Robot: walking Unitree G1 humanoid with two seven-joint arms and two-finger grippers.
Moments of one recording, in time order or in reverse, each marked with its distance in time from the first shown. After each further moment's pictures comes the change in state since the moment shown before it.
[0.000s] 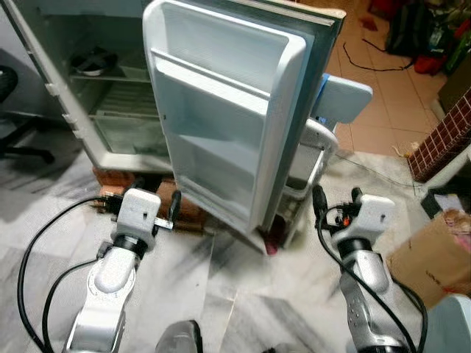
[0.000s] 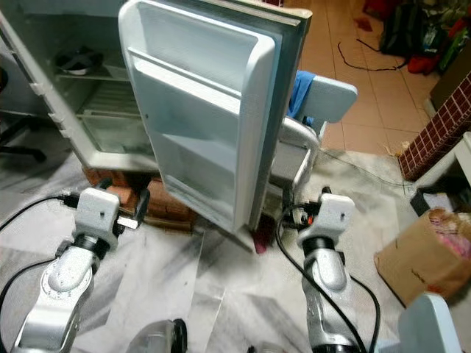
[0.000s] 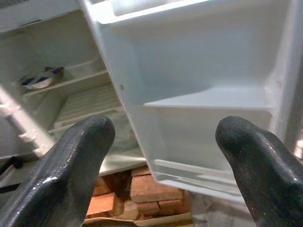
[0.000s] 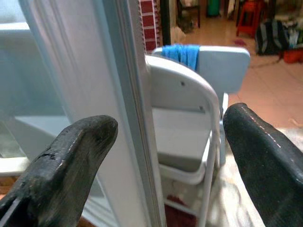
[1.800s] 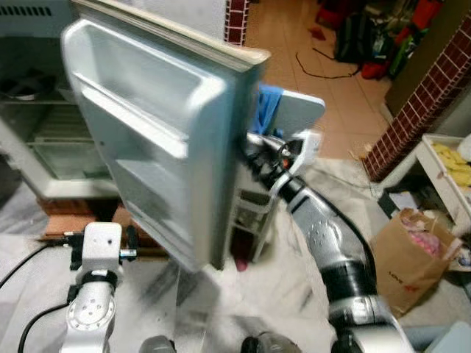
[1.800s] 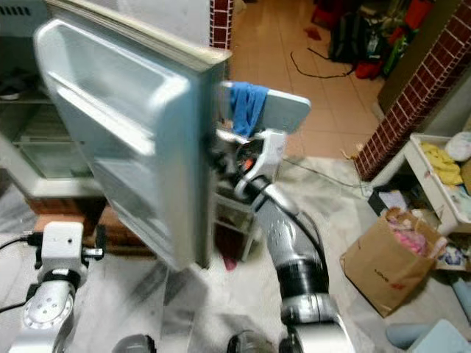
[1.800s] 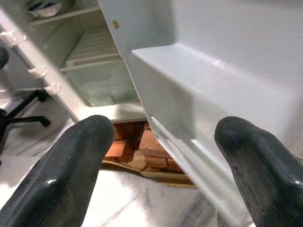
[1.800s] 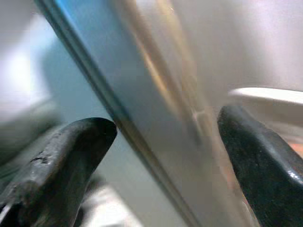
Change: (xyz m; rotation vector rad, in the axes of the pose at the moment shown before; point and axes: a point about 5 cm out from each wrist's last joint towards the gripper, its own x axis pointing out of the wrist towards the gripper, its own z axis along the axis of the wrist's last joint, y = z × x) left arm -0.043 0.026 -0.046 -0.029 0.316 0.323; right arm 0.035 0.141 0.055 0.479 0.121 1.019
